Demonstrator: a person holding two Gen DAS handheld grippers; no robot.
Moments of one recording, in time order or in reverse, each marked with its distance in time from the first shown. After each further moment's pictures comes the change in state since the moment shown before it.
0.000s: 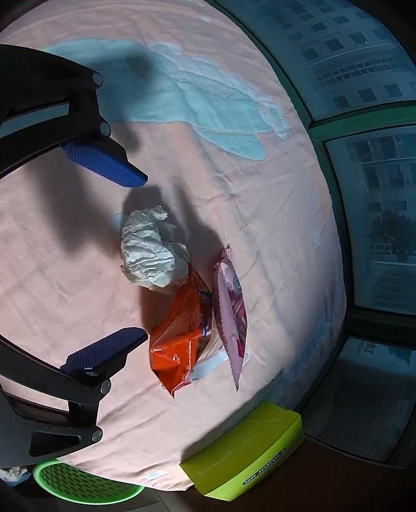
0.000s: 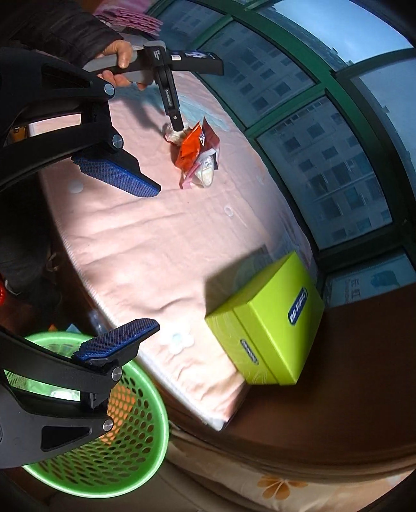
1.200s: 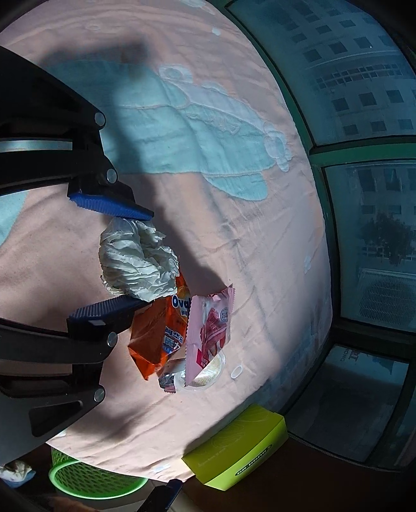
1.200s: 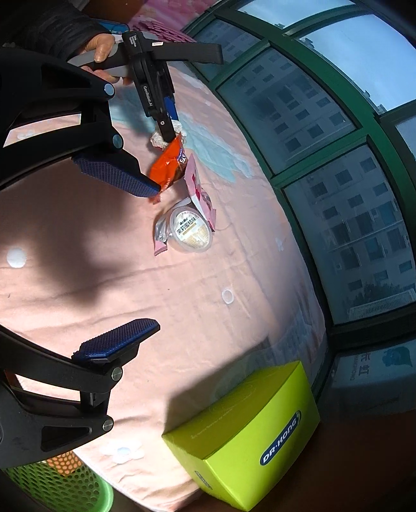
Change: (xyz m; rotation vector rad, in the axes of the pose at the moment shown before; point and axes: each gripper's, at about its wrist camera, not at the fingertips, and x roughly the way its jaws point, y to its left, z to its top) left arm -0.041 0.058 -0.024 -0.035 -0.045 -0.022; right arm 0.085 0.097 0.033 -0.157 0.083 0.171
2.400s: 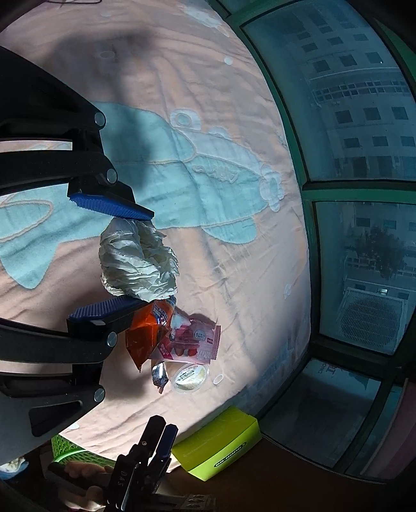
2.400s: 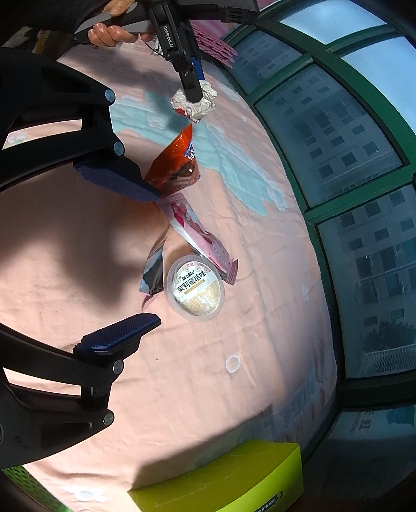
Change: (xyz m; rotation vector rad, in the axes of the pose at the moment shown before) left arm -0.059 0.056 -0.009 -0.074 -0.042 -0.001; right arm 0.065 0.052 0.007 -0.131 0.105 0.073
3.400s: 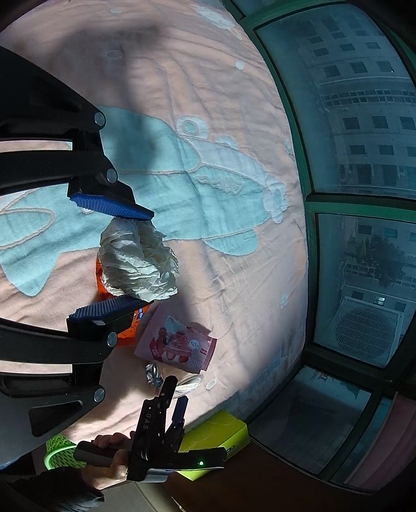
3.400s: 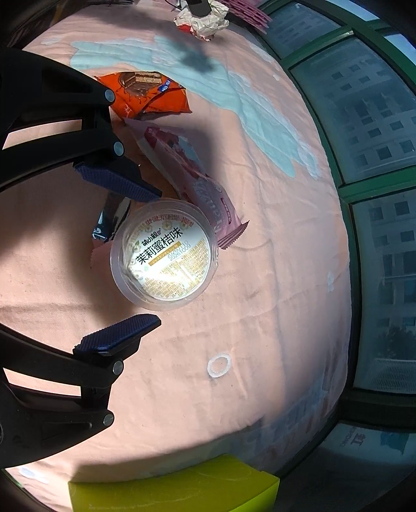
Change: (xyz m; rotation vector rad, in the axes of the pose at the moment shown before) left arm 0.000 0.019 0.000 -0.046 0.003 -0.013; right arm 0.081 -0.015 0.026 -0.123 0.118 -0.138
